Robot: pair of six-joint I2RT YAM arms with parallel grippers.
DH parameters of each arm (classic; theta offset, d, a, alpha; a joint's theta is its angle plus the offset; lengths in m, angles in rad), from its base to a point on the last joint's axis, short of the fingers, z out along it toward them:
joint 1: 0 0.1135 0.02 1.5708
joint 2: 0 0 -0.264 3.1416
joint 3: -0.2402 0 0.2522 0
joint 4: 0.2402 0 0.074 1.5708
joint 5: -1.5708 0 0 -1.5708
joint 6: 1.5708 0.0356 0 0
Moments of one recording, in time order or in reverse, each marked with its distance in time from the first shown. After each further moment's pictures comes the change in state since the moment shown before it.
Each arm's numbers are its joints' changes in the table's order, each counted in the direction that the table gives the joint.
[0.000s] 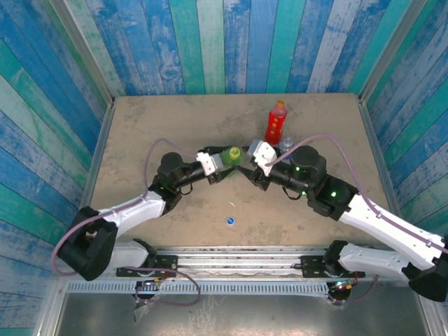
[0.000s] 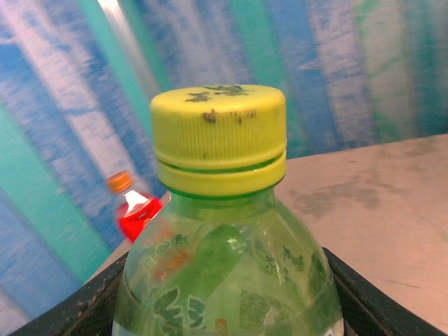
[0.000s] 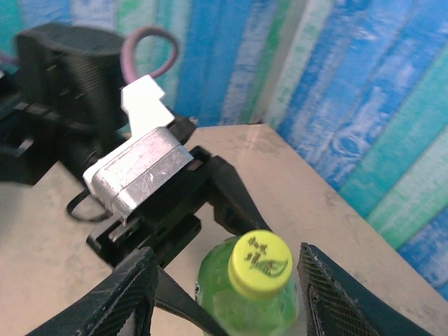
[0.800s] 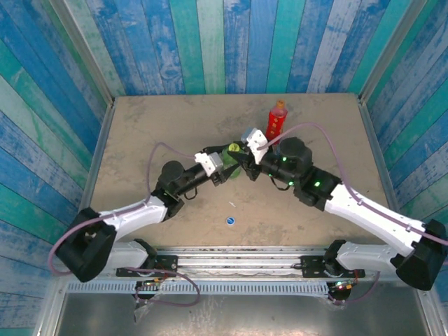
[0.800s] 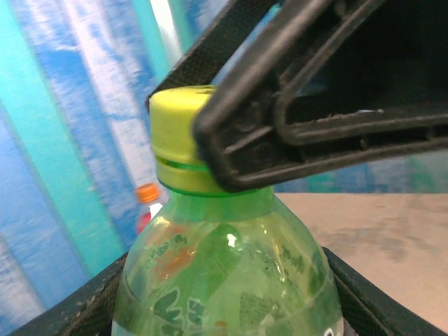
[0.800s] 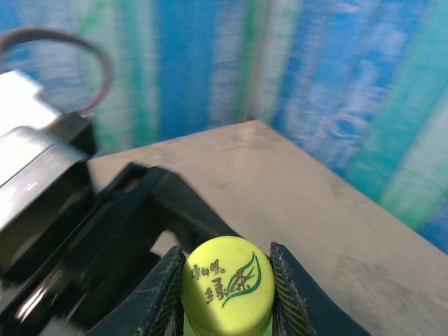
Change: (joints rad) left arm -0.093 -0.039 0.045 -0.204 0.317 -0.167; right arm -0.015 -0.166 0.006 -0.204 -0.140 0.224
